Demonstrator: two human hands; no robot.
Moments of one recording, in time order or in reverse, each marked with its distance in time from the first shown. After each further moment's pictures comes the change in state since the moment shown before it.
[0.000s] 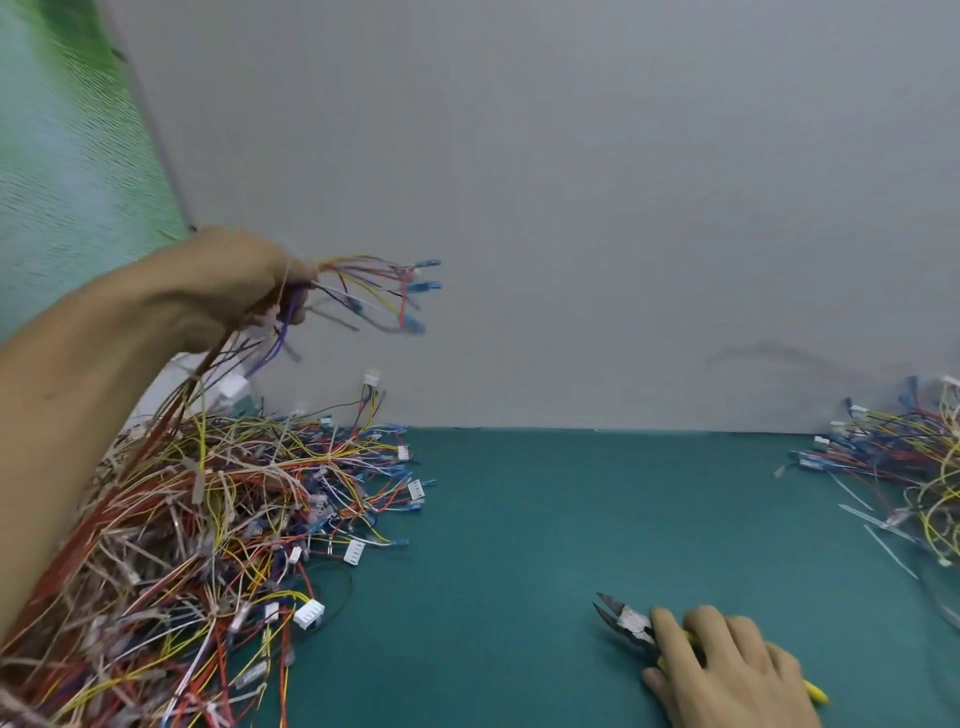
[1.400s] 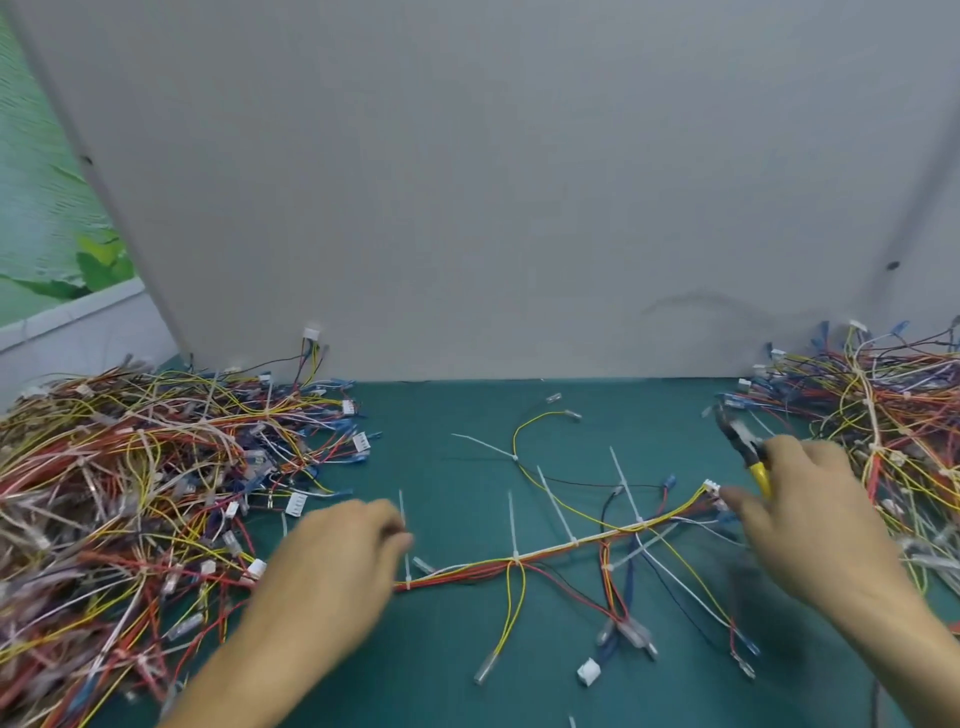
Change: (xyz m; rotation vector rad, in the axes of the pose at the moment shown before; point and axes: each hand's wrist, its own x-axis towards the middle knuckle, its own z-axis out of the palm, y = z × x) left_hand -0.157 -0.111 0.136 0.628 -0.249 0.220; right_hand 0.056 0.080 -0.074 0.183 -0.322 0.563
